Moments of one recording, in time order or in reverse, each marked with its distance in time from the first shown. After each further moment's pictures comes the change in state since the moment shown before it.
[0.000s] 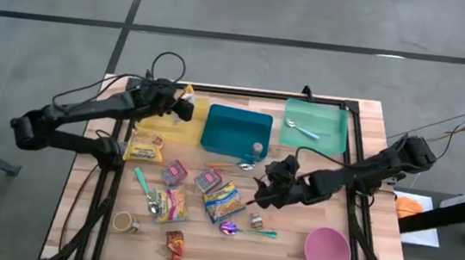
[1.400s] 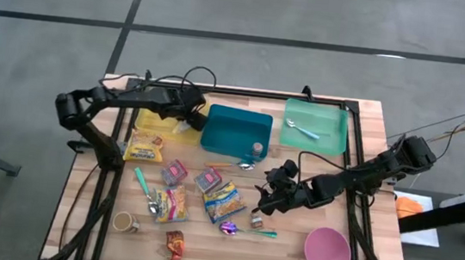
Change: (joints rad) left arm -0.026 0.441 0.206 -0.228 -0.008 0.007; right arm 0.028 0.001 -0.097 0.135 -0.034 -0.088
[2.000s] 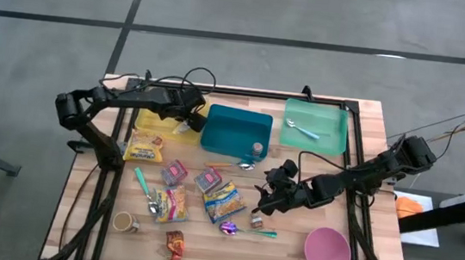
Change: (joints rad) left arm 0.000 -0.001 0.002 -0.015 0.004 0.000; right arm -0.001 0.000 0.000 0.006 0.000 -0.017
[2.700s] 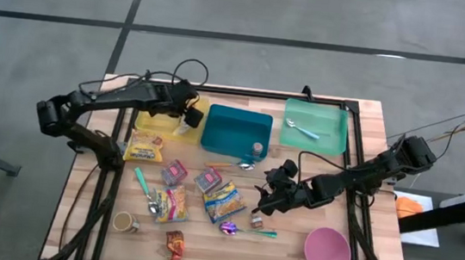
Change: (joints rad) left arm 0.000 -0.176 0.002 -0.055 0.060 -0.010; right arm 0.001 0.000 0.000 0.001 0.000 -0.001
